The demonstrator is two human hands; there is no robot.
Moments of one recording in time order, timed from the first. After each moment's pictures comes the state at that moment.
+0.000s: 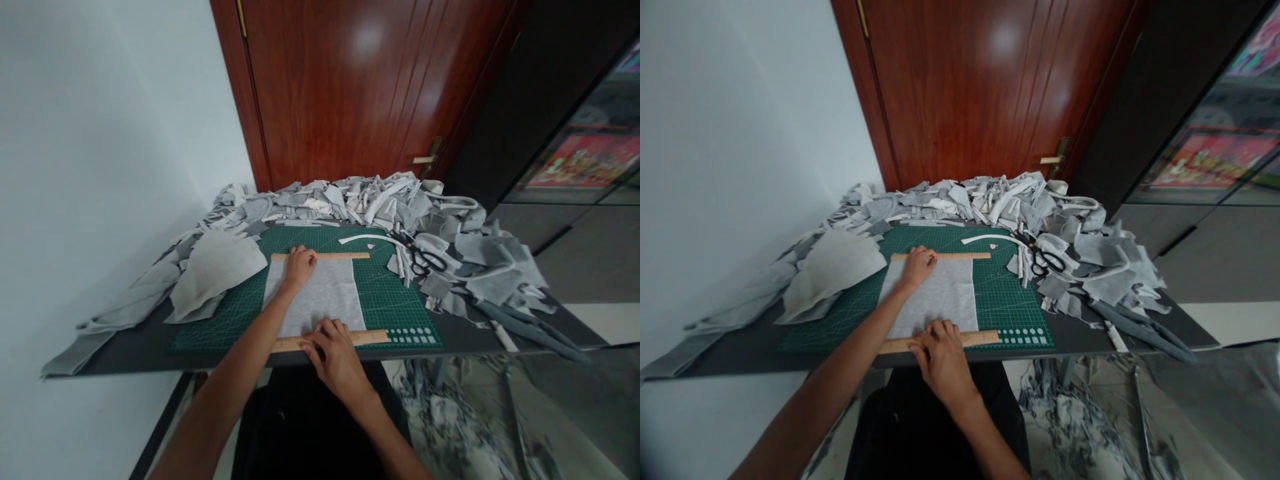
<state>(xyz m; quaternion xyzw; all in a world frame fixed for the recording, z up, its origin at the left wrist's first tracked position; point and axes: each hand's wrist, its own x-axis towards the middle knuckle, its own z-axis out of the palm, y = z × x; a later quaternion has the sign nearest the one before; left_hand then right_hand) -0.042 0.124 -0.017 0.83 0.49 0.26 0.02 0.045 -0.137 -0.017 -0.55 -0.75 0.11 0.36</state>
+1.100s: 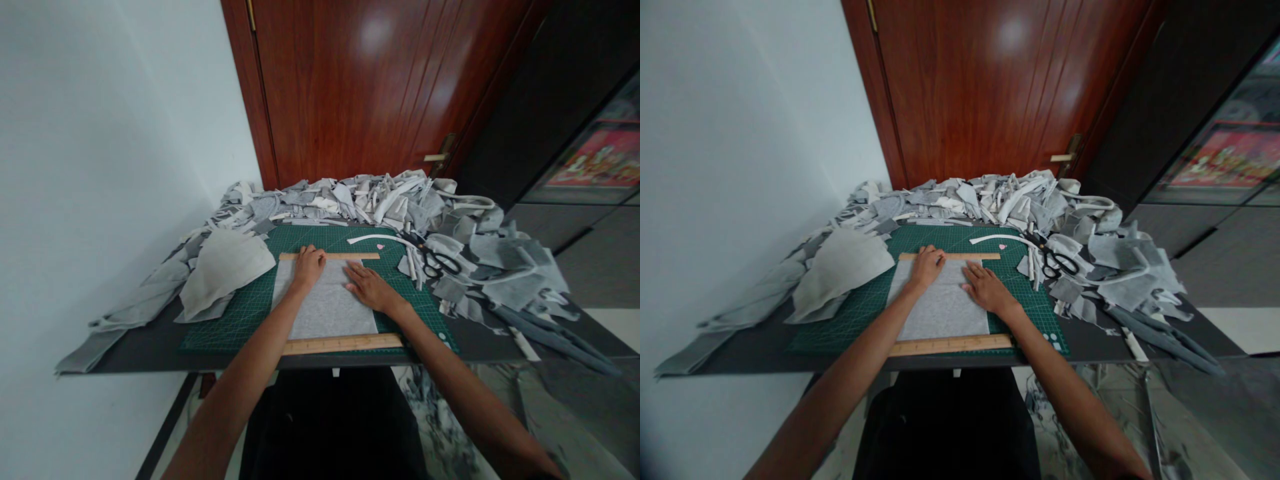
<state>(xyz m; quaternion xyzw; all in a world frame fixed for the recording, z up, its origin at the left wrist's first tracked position) -0.043 0.118 -0.015 0.83 0.48 0.27 0.03 0.167 -0.001 -0.021 -0.55 -0.82 0.00 0.15</state>
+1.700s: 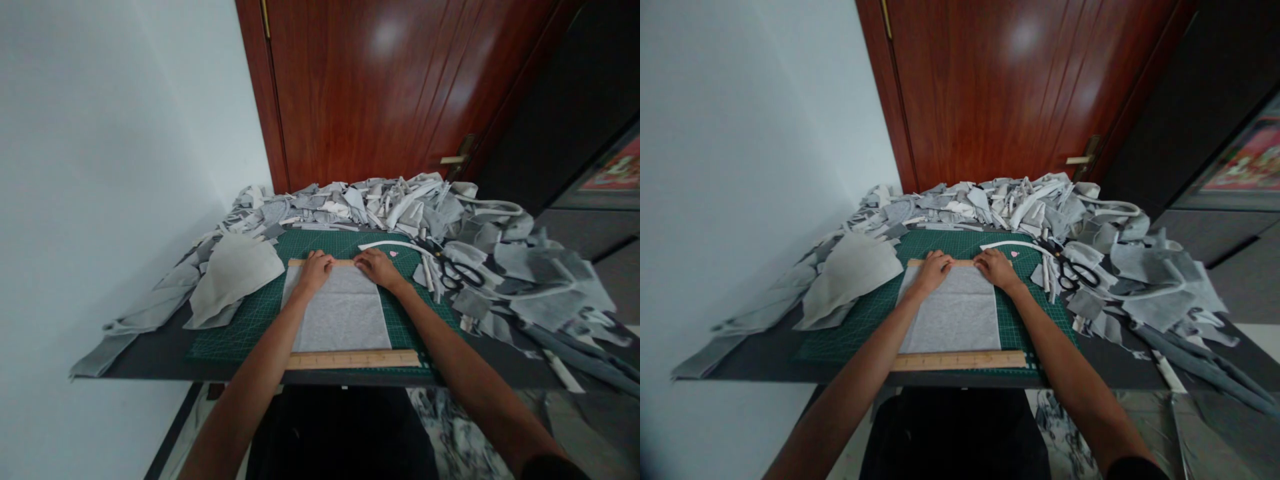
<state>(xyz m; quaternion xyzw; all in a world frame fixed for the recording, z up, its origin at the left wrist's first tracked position) -0.057 0.137 -0.017 0.86 0.44 0.25 0.06 0.183 0.087 -0.004 -0.54 -0.81 0.01 0.23</state>
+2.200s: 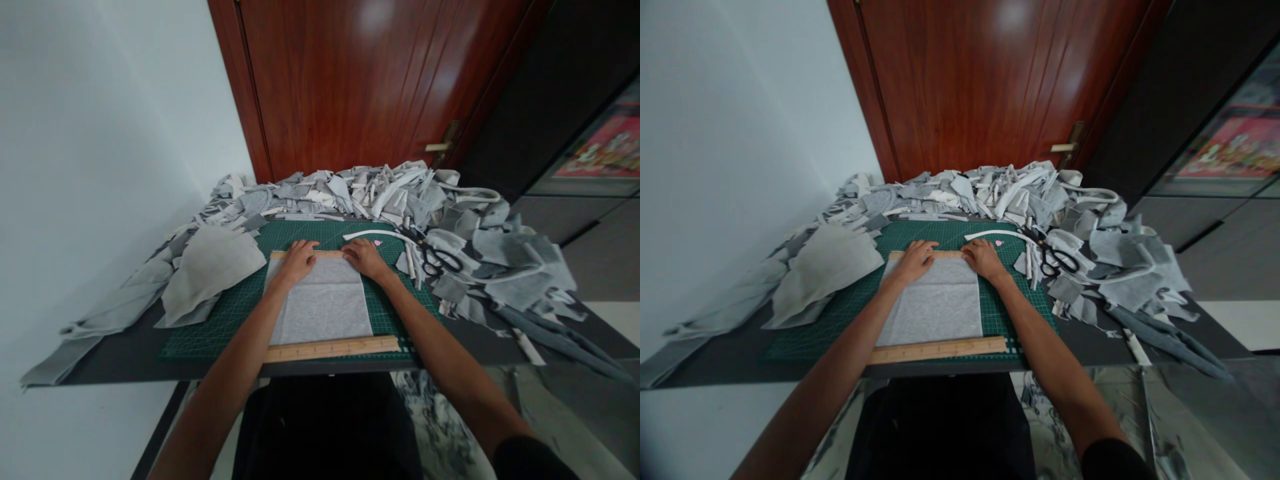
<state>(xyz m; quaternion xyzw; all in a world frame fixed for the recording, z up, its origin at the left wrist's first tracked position) -0.062 0.143 -0.017 0.87 0.41 0.25 0.07 0.196 0.087 -0.012 -0.58 -0.79 -0.01 0.21</state>
